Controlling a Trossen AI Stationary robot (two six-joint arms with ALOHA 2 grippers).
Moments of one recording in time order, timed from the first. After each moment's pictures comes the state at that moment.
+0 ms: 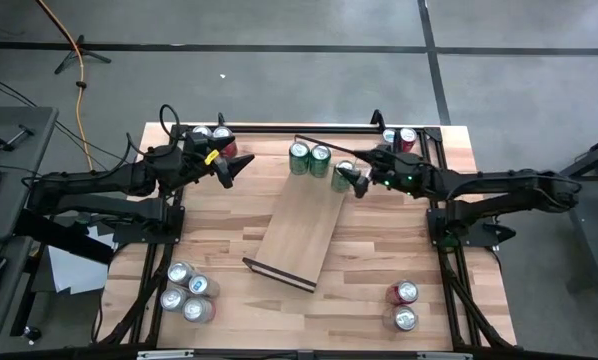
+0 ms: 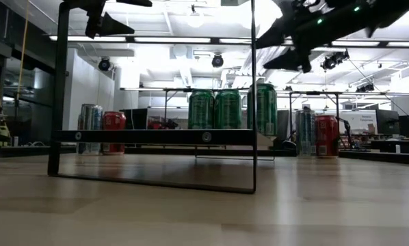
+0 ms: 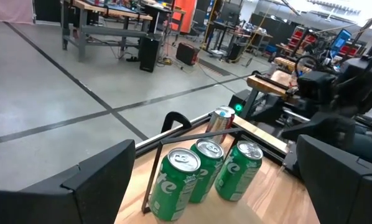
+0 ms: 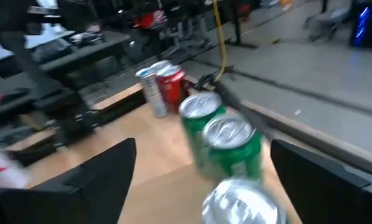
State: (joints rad) left arm 0.12 0.74 0.69 -0.06 -0.50 -0.34; right arm -0.18 1.03 0.58 0.24 0.31 0.34
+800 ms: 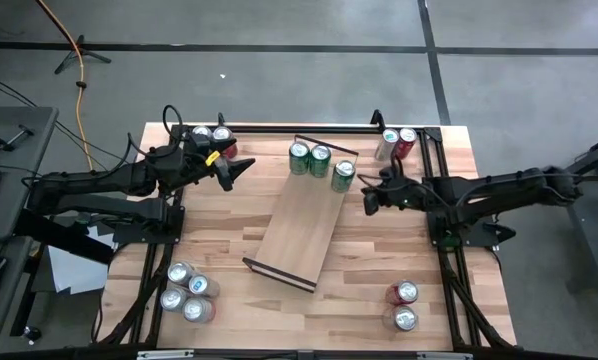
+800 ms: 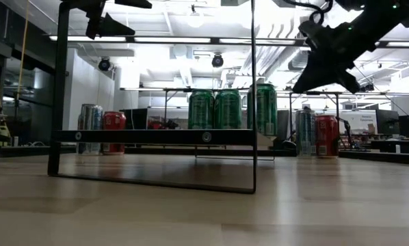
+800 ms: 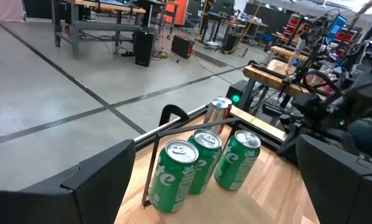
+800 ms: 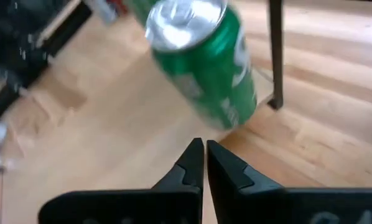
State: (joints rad) left arm 0.12 0.74 0.69 -0.09 -0.47 -0.32; right arm 0.00 0.95 0.58 -0.33 0.42 0.88
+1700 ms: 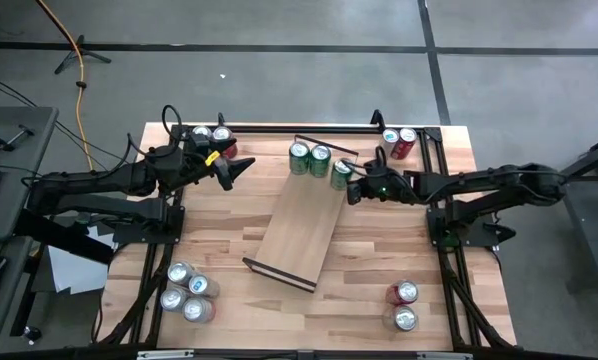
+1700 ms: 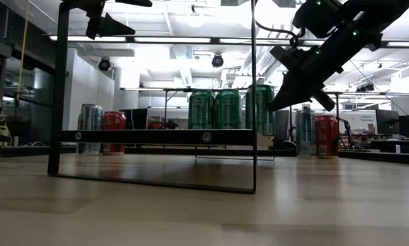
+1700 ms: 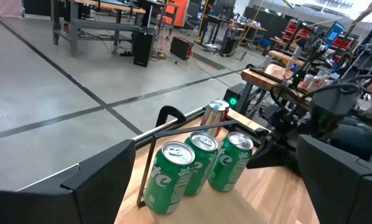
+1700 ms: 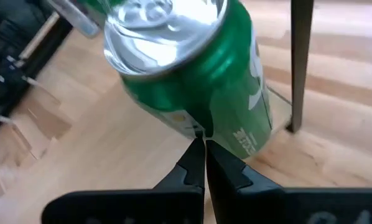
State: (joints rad) left arm 0.12 0.74 0.69 -0.08 -0.47 -0.35; right arm -0.15 1.20 0.57 -0.05 0.32 0.85
